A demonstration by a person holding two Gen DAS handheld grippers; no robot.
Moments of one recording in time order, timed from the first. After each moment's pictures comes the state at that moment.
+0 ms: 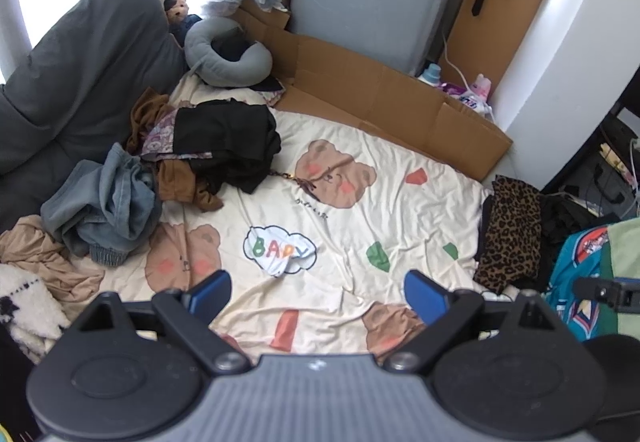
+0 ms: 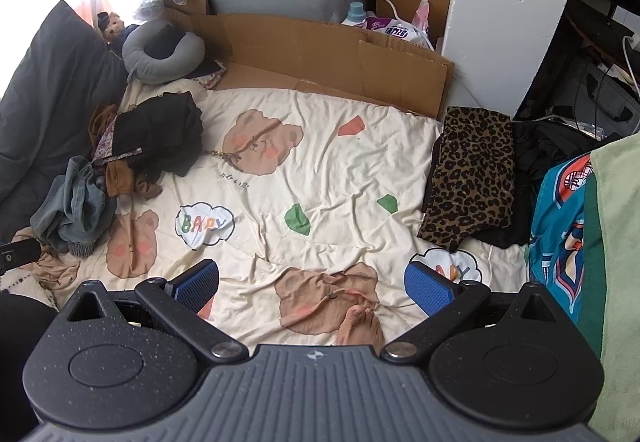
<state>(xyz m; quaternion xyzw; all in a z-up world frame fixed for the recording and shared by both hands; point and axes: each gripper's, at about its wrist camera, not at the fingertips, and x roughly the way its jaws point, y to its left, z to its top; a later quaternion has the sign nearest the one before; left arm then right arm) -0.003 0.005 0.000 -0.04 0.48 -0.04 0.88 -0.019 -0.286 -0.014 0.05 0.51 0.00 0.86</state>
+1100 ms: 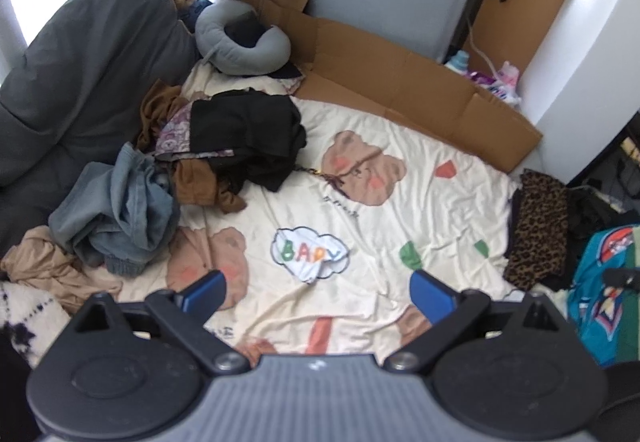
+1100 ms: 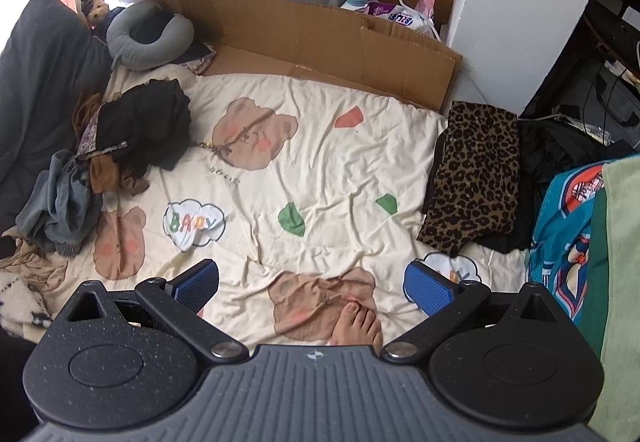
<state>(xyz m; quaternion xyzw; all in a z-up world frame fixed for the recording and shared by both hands) 0.063 0.047 -0.020 -0.02 0.51 -0.04 0.86 0.047 -0.278 -0.030 0.04 0.54 -0.01 0.84</state>
